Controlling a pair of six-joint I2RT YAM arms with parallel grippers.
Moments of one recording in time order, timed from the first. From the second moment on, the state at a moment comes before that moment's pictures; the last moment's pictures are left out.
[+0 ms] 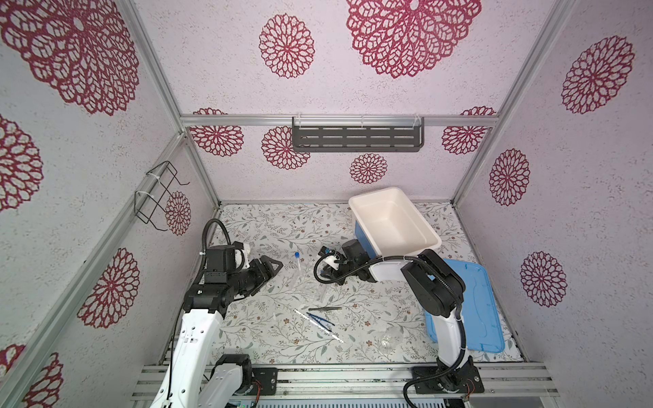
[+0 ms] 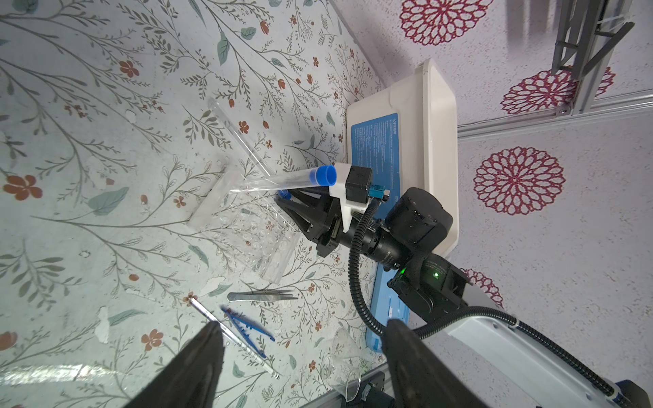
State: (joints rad) left arm -0.01 0.90 0.87 -0.75 0.53 -0.70; right arm 0.70 2.08 1.16 0.19 -0.44 -0.30
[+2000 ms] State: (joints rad) left arm -0.06 0.96 0.87 -0.79 0.43 -0.68; right arm 0.72 1.46 1.14 -0.64 -0.28 0.11
